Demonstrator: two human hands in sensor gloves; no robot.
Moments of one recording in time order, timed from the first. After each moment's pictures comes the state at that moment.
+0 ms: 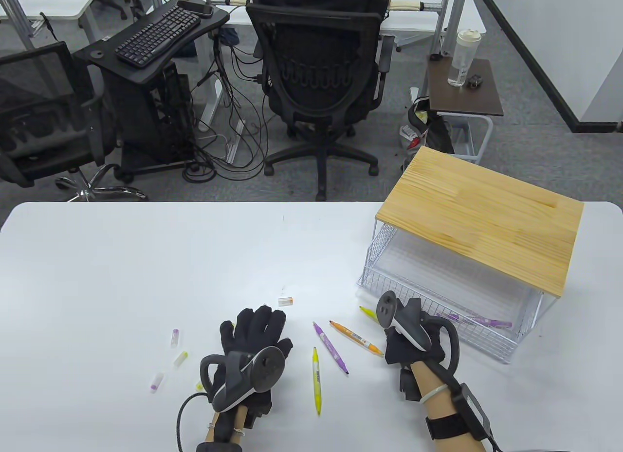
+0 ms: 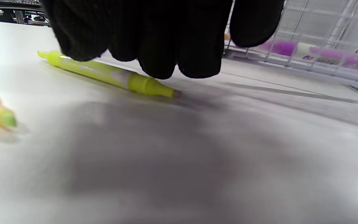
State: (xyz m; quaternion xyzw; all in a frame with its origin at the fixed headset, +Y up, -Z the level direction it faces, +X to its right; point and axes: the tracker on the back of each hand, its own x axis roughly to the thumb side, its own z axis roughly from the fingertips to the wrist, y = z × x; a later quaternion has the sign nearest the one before) left_hand -0.138 -0.718 -0.296 0.09 -0.12 0.05 0.99; right_hand 0.154 -0.762 -0.383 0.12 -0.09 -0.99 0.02
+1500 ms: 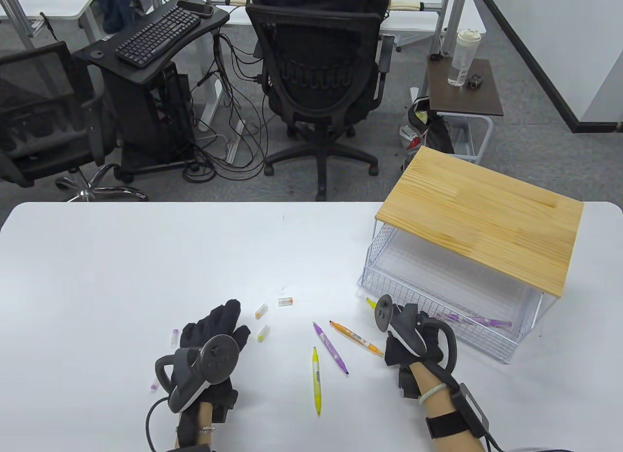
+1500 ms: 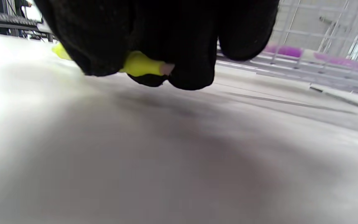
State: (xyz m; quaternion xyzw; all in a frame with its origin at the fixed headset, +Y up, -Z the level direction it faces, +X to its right) left_hand -0.213 -0.685 -0.296 0.08 0.00 0.08 0.99; right_hand 0.153 -0.760 -0.382 0.13 -0.03 -0.99 0.00
